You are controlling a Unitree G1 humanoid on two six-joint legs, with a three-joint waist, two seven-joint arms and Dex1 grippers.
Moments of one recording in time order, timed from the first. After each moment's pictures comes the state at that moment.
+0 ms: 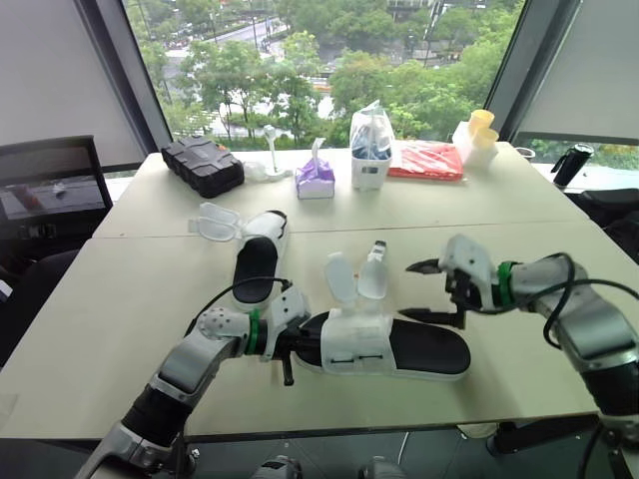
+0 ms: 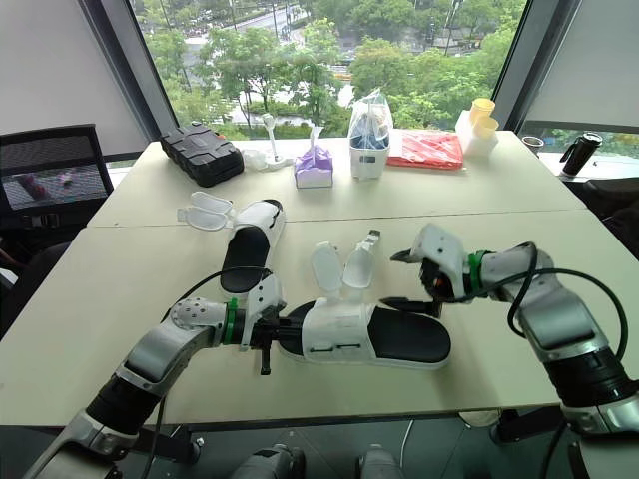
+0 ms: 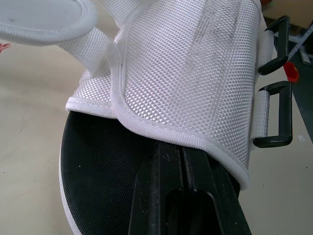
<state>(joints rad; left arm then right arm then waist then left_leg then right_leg) -0.40 0.46 -0.32 -0.05 -0.25 0.44 -1.04 -0.52 -0.86 0.04 -0.07 0.31 0.50 1.11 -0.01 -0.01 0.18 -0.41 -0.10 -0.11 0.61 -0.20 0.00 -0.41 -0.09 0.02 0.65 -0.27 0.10</state>
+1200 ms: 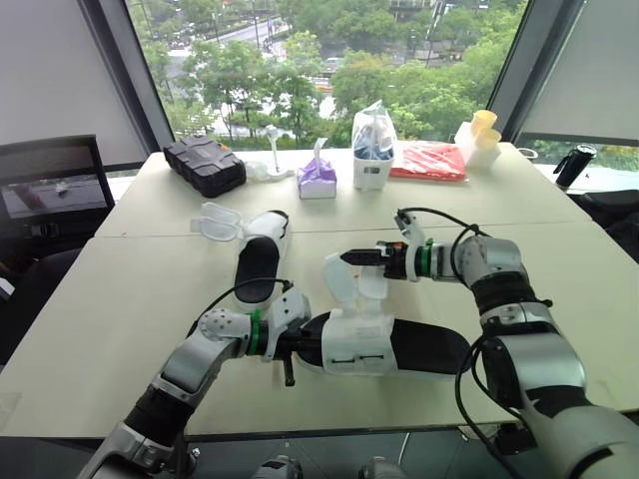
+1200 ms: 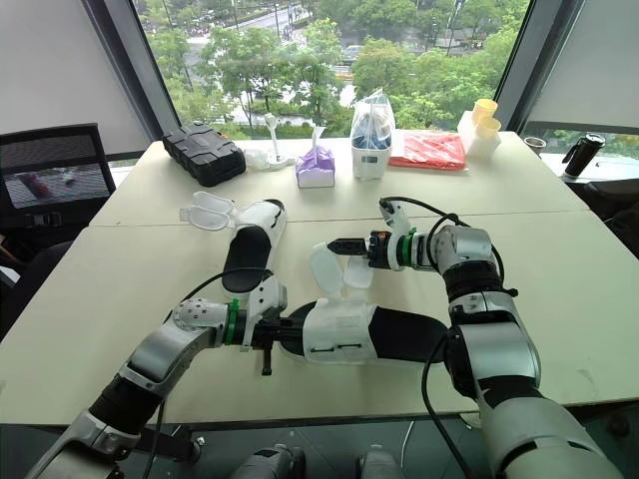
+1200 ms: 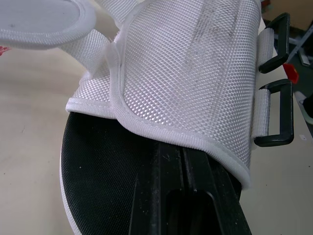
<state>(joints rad) -0.40 0.45 -0.33 -0.02 -0.25 0.40 -1.04 -1.08 -0.37 -0.08 0.89 0.45 0.98 0.83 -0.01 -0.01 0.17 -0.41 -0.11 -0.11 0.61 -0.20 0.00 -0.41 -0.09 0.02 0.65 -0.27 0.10</state>
